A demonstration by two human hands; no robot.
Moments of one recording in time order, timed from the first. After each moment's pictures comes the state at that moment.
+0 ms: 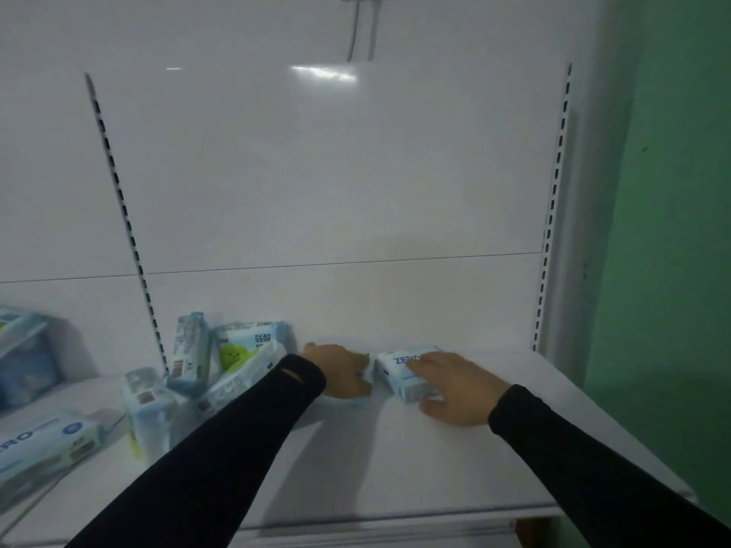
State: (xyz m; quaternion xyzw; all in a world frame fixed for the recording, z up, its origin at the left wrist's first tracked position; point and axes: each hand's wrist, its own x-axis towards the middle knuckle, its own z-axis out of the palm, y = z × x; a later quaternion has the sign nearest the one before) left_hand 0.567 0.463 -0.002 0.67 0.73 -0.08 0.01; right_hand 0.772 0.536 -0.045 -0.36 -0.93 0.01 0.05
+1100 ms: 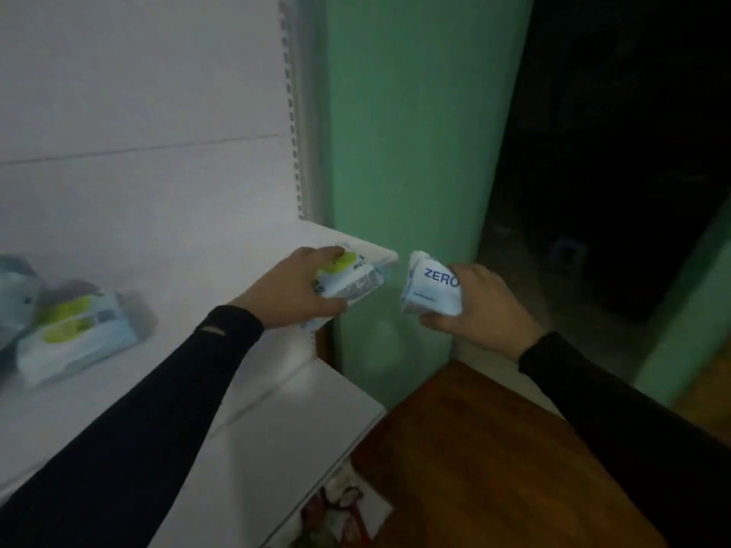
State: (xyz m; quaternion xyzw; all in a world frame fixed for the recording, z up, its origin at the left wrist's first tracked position) left_hand 0.678 0.383 -0.037 0.90 0.36 0.20 0.16; right_hand 0.949 0.268 -0.080 -0.71 -0.65 -0.05 0.26
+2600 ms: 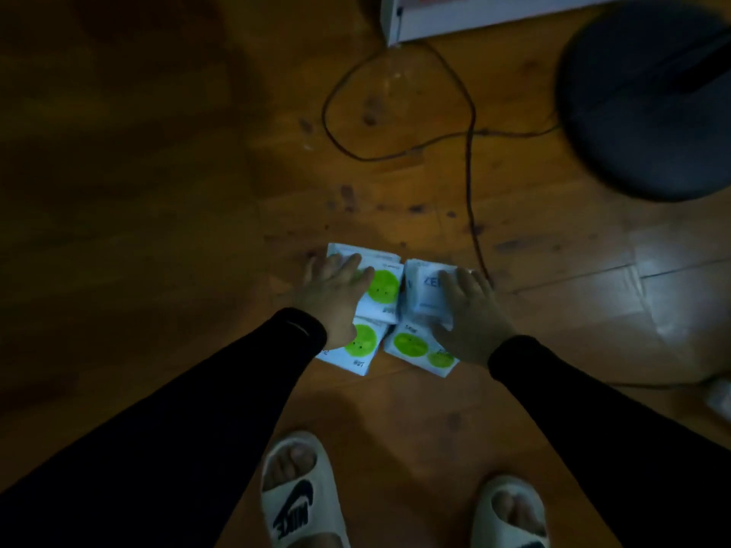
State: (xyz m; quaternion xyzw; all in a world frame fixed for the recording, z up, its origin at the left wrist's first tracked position) left_hand 1.236 -0.076 -1.088 0.92 -0.11 -0.37 0.05; right_hand 1.246 -0.308 -1.117 -0.94 -0.12 0.31 0.10
